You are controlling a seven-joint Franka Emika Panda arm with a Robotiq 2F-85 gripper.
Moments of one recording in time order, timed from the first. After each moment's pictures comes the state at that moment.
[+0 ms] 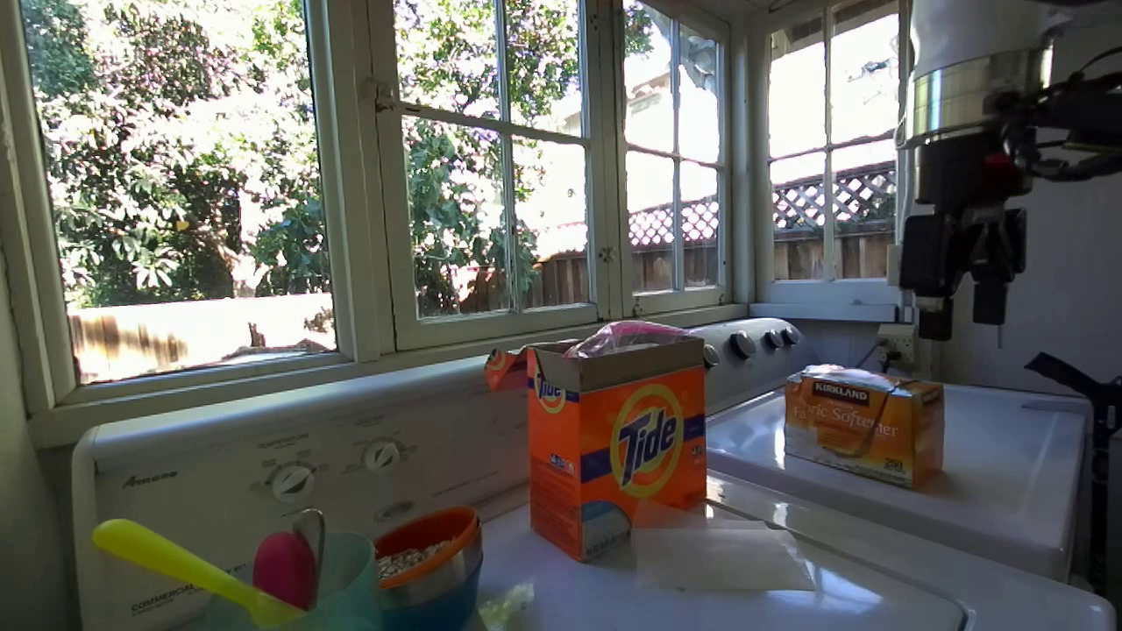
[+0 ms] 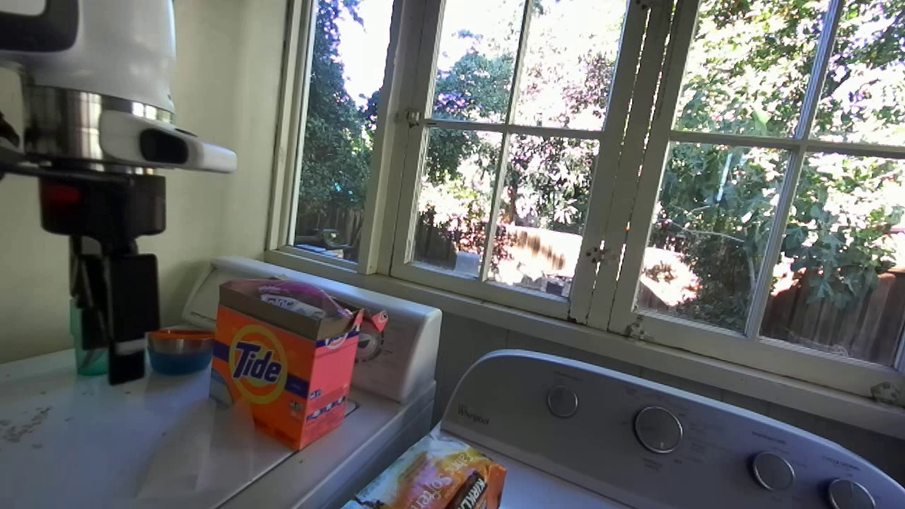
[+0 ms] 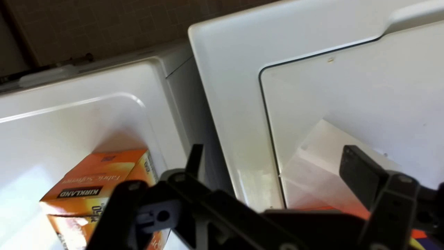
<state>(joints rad) -0.12 -0.30 -0.07 -2.35 -0.10 2.11 0.06</state>
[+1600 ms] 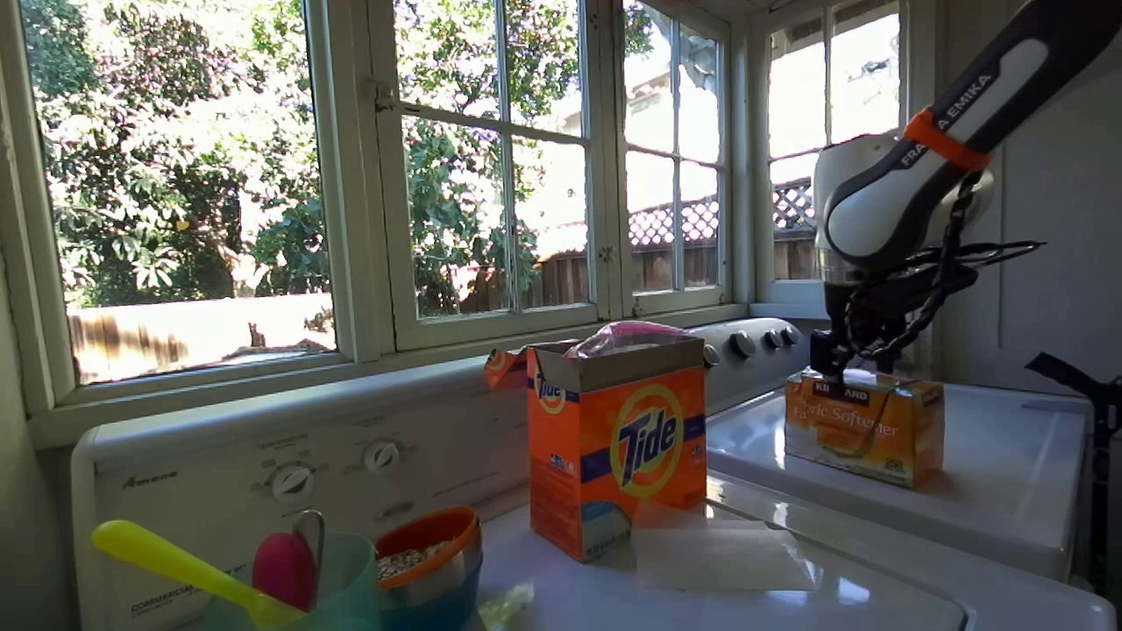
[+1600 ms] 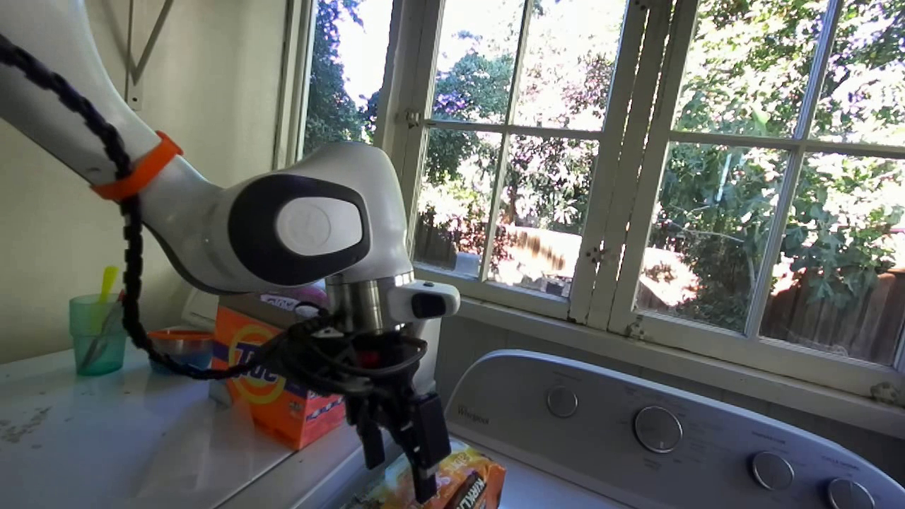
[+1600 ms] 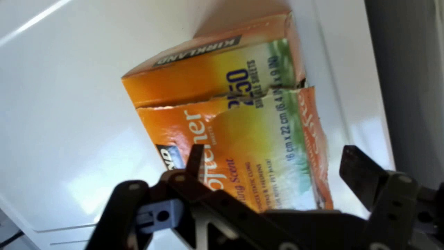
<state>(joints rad) -0.19 0.41 -0.26 -1.82 -0.23 2.39 0.12</state>
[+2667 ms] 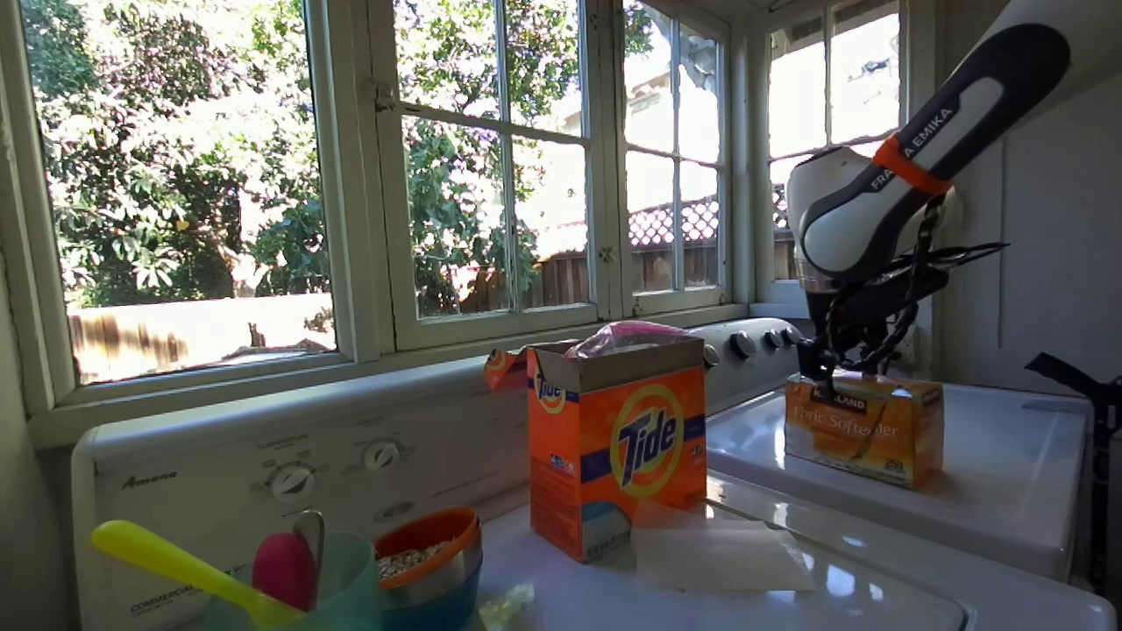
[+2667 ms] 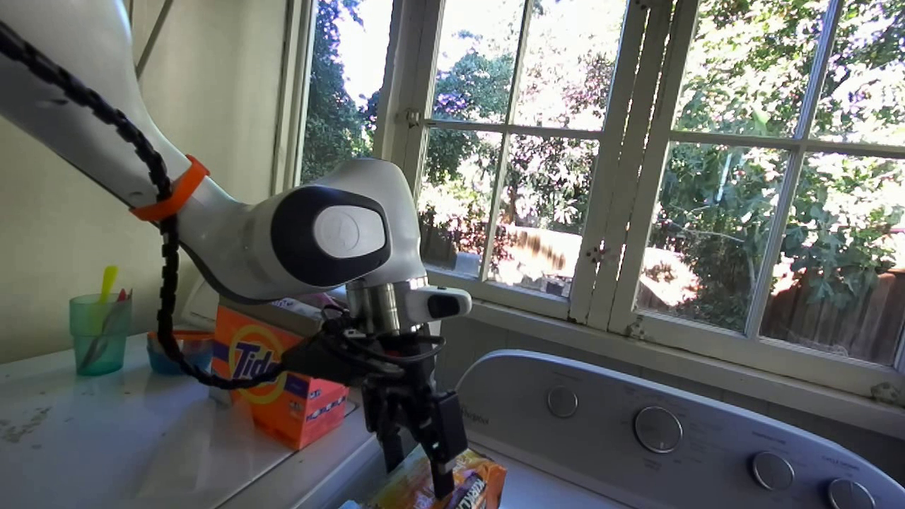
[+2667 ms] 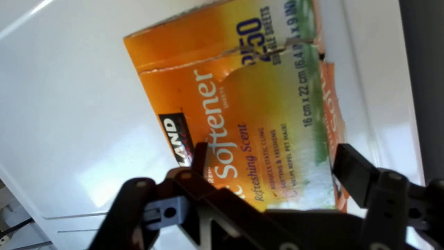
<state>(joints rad) -0.18 0.50 -0.27 -1.70 -0.28 2.33 0.13</state>
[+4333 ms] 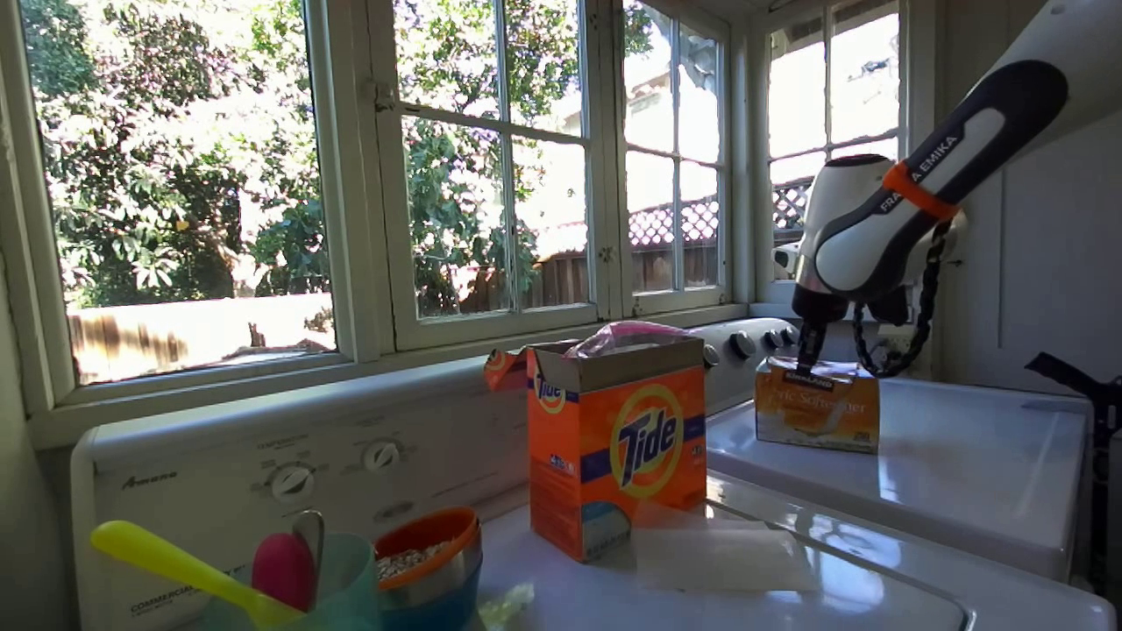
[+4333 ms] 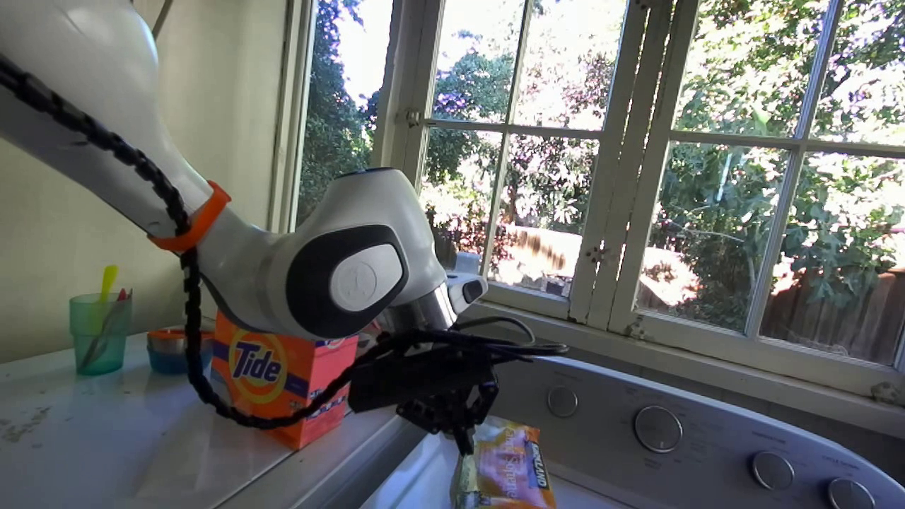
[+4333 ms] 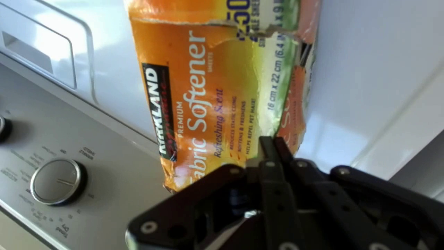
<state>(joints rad) -0.36 0.55 -0.11 -1.68 -0.26 2.70 -0.59</state>
